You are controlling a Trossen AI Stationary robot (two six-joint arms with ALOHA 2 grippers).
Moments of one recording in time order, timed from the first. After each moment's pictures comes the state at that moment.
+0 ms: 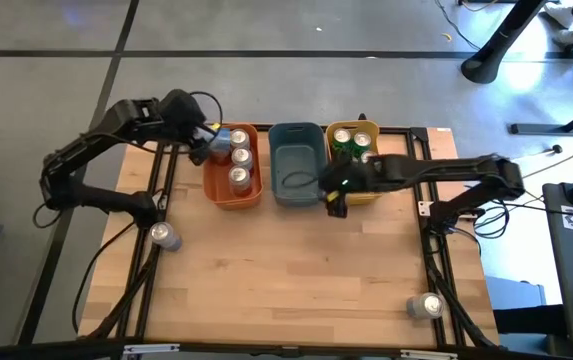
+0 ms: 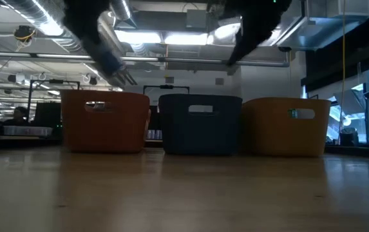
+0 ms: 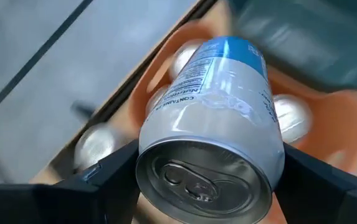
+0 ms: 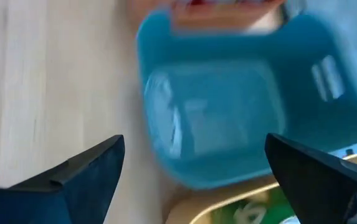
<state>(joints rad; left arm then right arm) 0.55 1.15 1.42 -1.29 -0.27 -0.09 -0.04 1.43 1.25 -0.70 0.24 -0.09</state>
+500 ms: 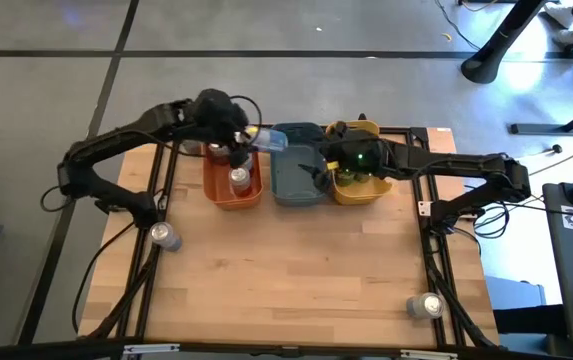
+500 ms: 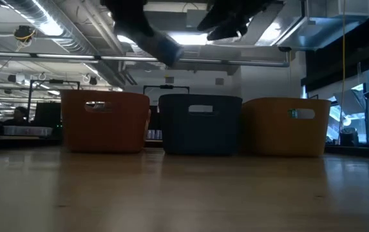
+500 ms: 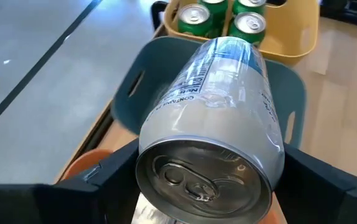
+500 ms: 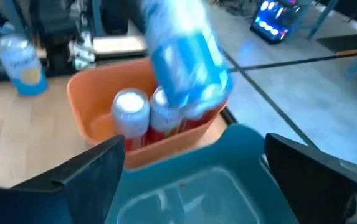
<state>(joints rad) 0.43 1.33 1.42 -0.83 -0.05 0.03 -0.16 1.38 1.21 -0.22 0.23 -0.05</state>
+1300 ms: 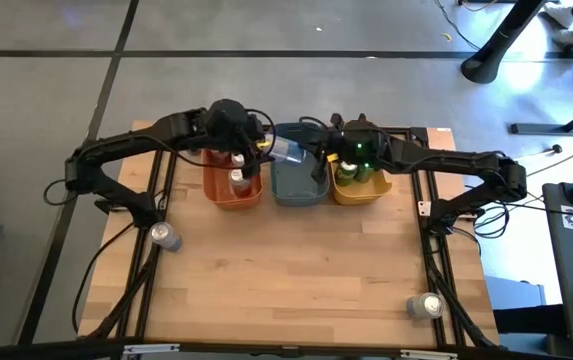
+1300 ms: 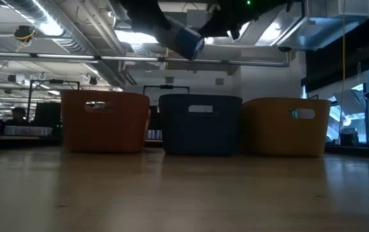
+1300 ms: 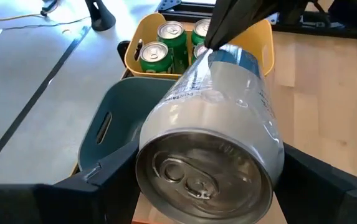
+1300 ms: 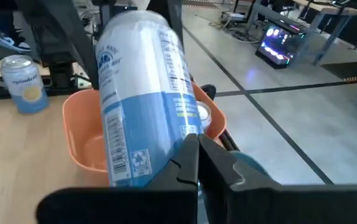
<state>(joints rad) 0.33 1.38 1.42 -0.67 -0.04 0.11 -0.24 1.41 1.16 -0.06 0.10 -0.13</state>
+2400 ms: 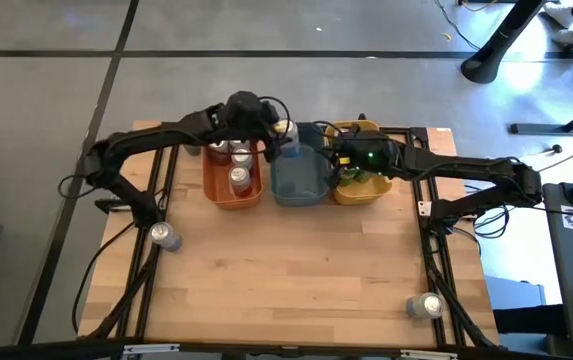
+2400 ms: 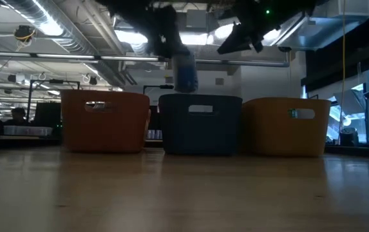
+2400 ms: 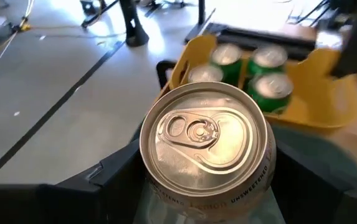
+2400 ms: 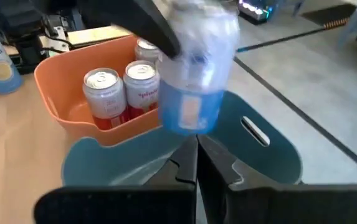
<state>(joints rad) 0.44 1.54 1.34 -0.32 -0.04 0.08 -0.23 1.27 1.00 -0.15 0.21 0.04</state>
